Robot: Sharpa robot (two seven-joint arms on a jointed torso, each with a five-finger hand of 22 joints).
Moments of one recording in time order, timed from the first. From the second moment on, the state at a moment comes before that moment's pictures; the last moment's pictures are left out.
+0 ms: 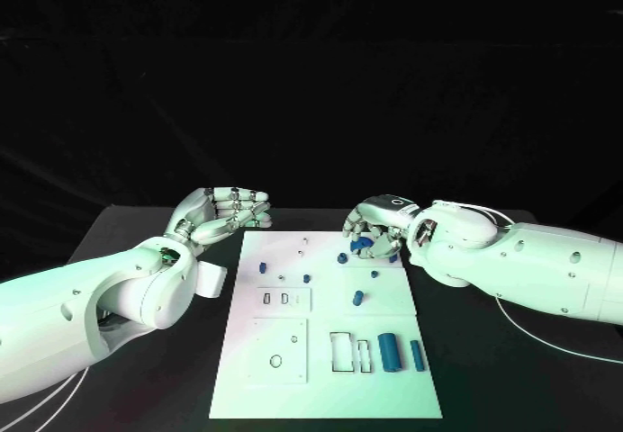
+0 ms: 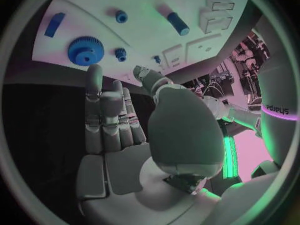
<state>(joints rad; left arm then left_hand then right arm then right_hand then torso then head) 1.18 -0.94 -0.02 1.67 -0.20 -0.43 0.43 1.52 -0.17 0.35 0.25 0.20 0.91 0.22 0.23 0.15 1.09 0.16 0.08 0.06 1.06 0.11 0.30 0.23 0.18 0.96 0.22 0.29 0.10 1.32 -0.76 -0.16 1.45 -1.56 -0.28 -0.03 1.29 -0.28 0.41 0.02 0.29 0.99 0.15 0.20 0.25 1.21 0.09 0.07 0.11 1.46 0.00 1.03 0.84 0.17 1.18 0.09 0.75 0.43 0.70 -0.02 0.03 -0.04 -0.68</state>
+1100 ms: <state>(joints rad) 1.19 -0.94 -0.02 1.68 -0.18 -0.41 0.42 1.52 -0.18 0.36 0.25 0.20 0.91 0.22 0.22 0.14 1.09 0.16 0.08 0.06 1.06 0.11 0.30 0.23 0.18 0.96 0.22 0.29 0.10 1.31 -0.70 -0.16 1.38 -1.62 -0.25 -0.06 1.32 -0.27 0.45 0.08 0.29 1.02 0.16 0.18 0.29 1.20 0.09 0.07 0.12 1.46 0.01 1.32 1.13 0.14 1.25 0.11 1.08 0.84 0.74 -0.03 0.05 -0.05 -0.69</state>
